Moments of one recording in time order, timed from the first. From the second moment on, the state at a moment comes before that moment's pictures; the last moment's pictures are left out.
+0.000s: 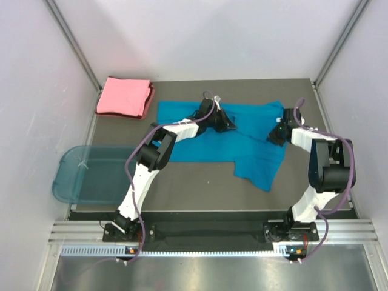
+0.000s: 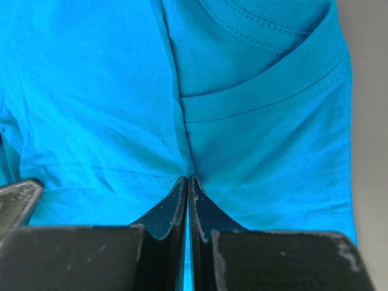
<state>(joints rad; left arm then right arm) -0.59 2.46 1.79 0.16 0.43 -0.96 -0.01 1.73 0.97 -0.17 -0.05 0.75</state>
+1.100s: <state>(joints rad) -0.59 2.46 1.98 -0.24 0.38 -0.84 0.06 1.59 0.84 -0.20 -0.05 0.73</state>
